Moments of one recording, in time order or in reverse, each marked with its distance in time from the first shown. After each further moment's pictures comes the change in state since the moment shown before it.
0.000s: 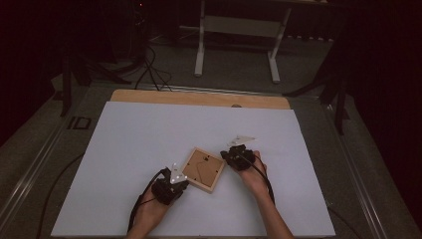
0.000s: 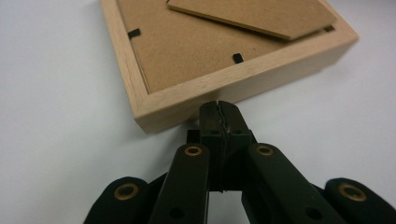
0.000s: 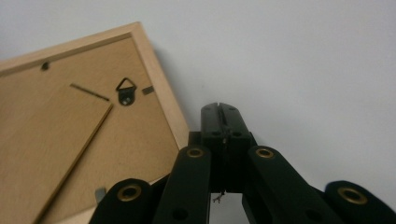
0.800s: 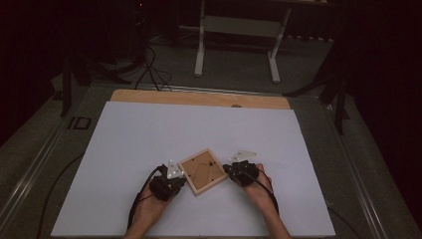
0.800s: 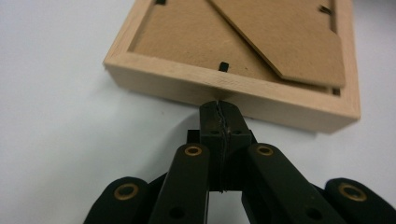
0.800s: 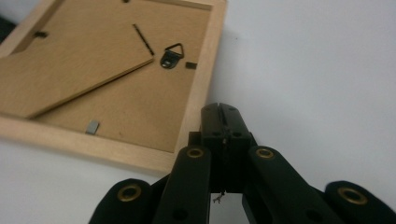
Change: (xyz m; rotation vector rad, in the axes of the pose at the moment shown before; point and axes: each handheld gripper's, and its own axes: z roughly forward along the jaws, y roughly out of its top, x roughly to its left) left arm 0.011 0.000 0.000 0.000 0.008 -0.059; right arm 0.024 -0.031 -0.022 0.024 0.006 -0.066
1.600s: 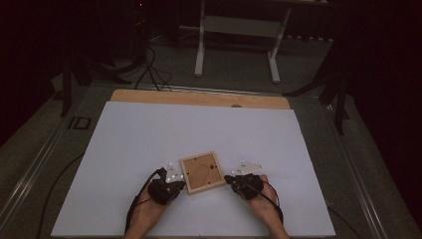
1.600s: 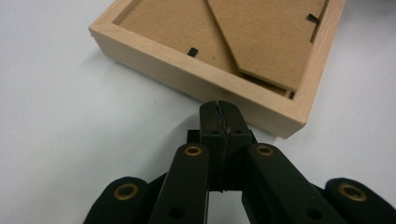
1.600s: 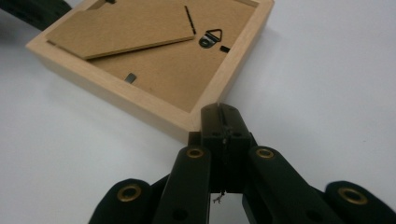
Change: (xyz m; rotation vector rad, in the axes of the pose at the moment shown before) left arm -0.008 -0.006 -0.008 0.012 -0.008 0.035; right arm 0.021 -0.020 -0.025 -0.015 0.040 -0.017
